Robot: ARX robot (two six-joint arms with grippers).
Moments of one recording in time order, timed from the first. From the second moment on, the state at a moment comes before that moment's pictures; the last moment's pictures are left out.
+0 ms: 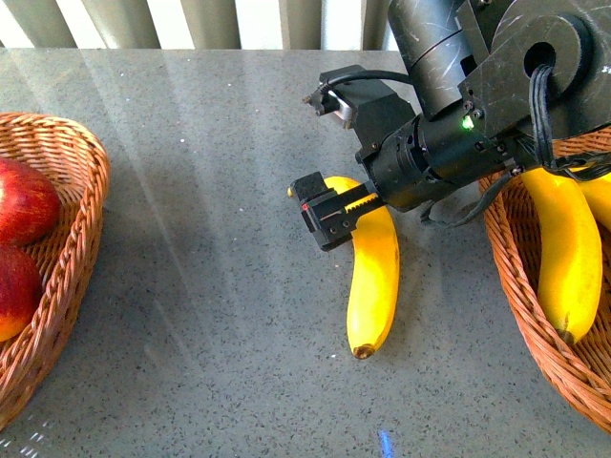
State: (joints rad) left arm 0.00 0.02 0.01 0.00 0.00 0.00; right arm 0.45 2.12 1.15 0.07 -0.11 -0.15
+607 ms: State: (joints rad) left arm 0.00 0.02 0.01 0.00 0.00 0.00; right arm 0.45 2.15 1.16 0.06 -0.10 -0.15
